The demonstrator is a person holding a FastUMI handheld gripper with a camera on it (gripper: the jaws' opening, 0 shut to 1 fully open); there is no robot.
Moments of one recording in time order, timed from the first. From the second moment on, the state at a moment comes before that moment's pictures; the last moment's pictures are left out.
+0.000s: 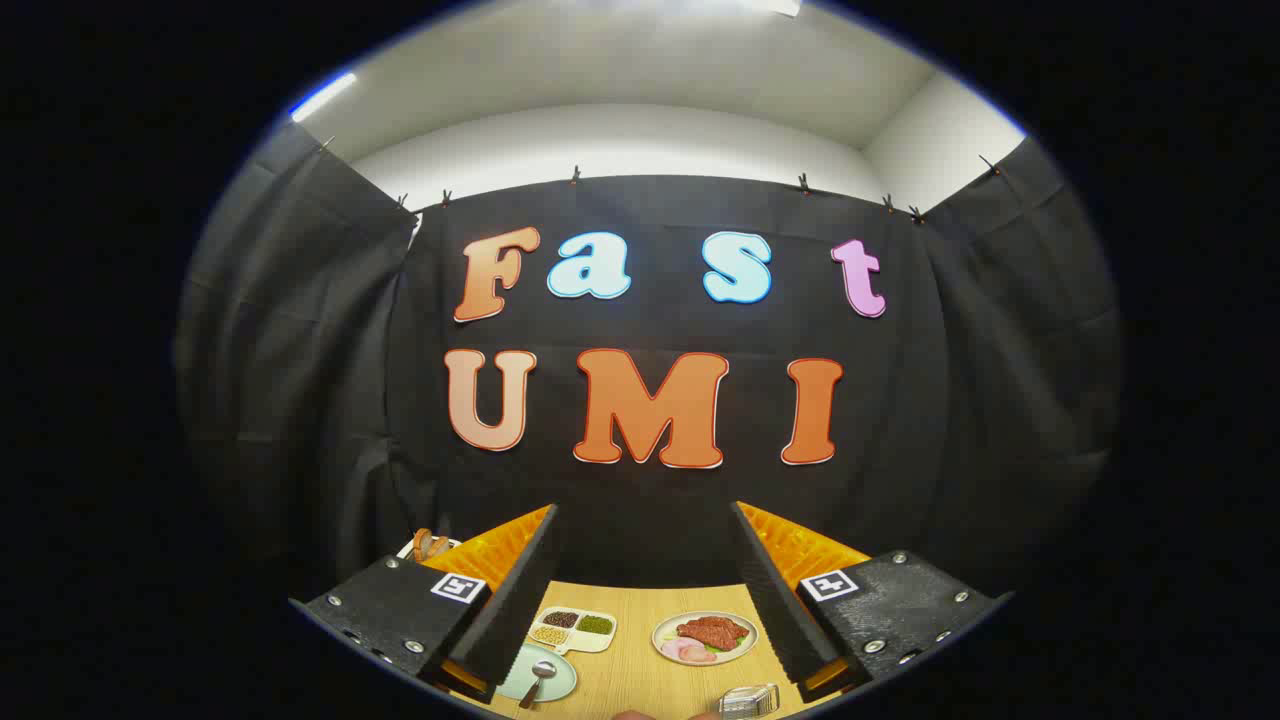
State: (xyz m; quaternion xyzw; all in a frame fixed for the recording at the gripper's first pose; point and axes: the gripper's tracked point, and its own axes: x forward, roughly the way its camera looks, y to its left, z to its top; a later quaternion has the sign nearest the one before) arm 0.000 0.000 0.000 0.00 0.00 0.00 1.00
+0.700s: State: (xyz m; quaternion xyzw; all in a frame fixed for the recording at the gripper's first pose) arm -0.008 -0.019 -0.009 0.00 0.02 -0.03 1.00
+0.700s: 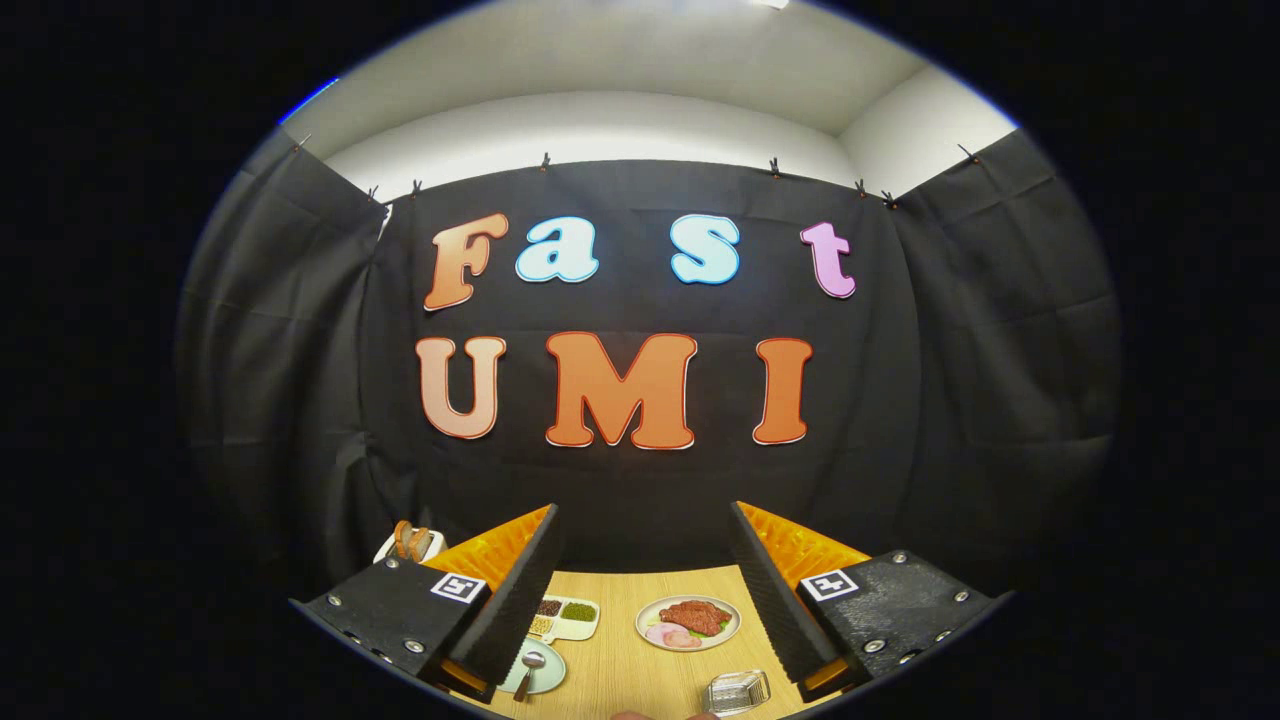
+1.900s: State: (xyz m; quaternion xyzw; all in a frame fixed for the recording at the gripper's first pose) arm 0.009 0.136 -0.259 -0.01 0.42 0.13 0.90
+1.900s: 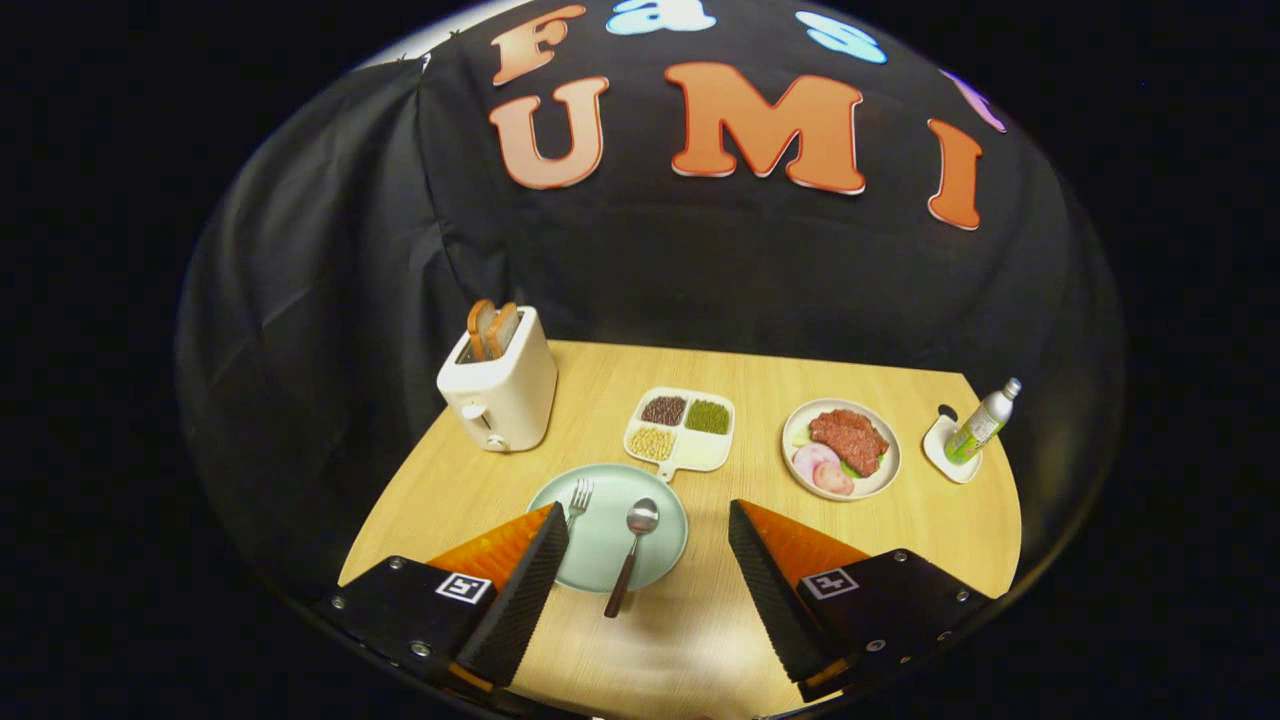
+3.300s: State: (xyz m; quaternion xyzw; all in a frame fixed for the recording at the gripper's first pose) arm -0.008 0.175 -0.469 0.01 0.70 0.08 0.71
